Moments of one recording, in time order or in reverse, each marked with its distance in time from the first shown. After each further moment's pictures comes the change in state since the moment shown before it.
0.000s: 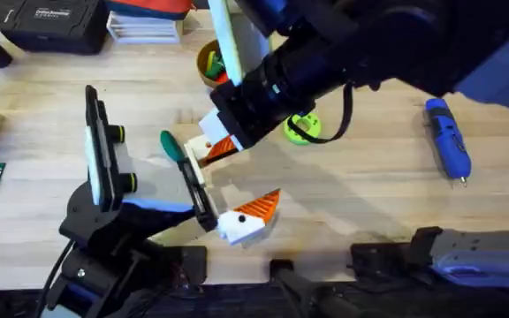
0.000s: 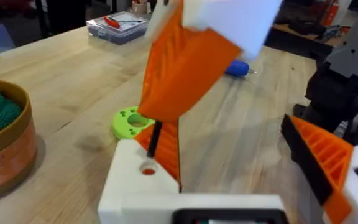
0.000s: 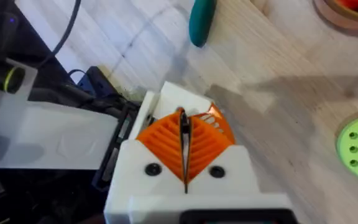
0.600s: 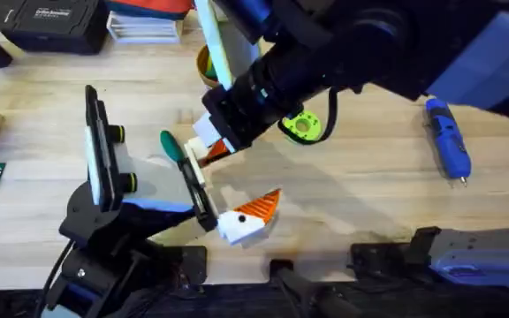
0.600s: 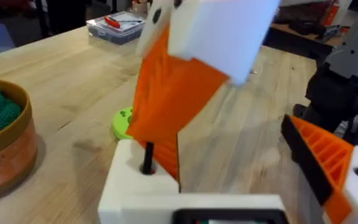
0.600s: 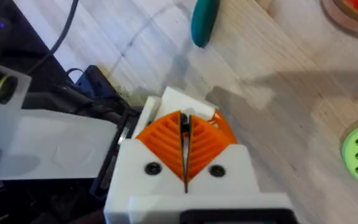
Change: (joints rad) left arm 0.000 0.000 0.000 0.000 0.000 0.000; right arm 0.011 0.033 0.000 0.026 0.000 0.000
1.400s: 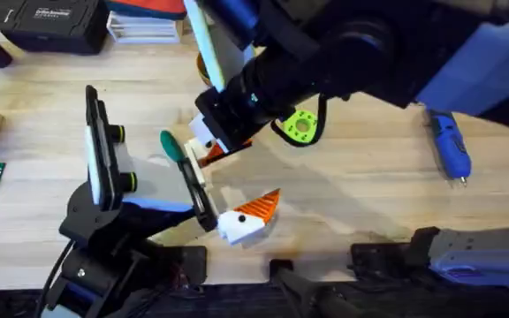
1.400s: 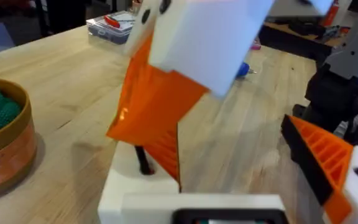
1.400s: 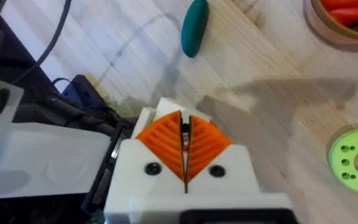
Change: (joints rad) left arm 0.000 0.000 0.000 -0.001 0.000 -0.004; right arm 0.027 0.013 0.003 0.028 0.083 0.000
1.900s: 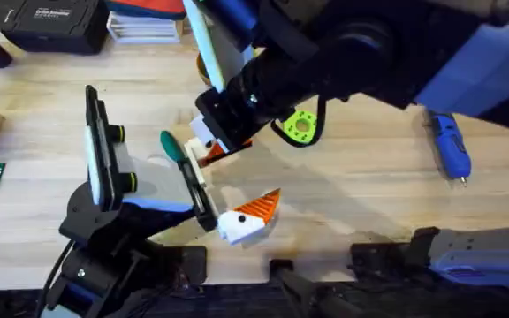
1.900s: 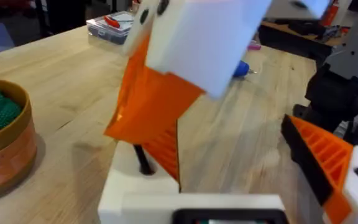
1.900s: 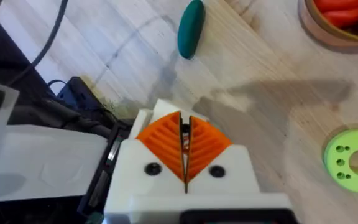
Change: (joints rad) left arm 0.000 0.000 0.000 0.000 0.000 0.002; right arm 0.001 0.000 0.000 0.000 0.021 -0.004
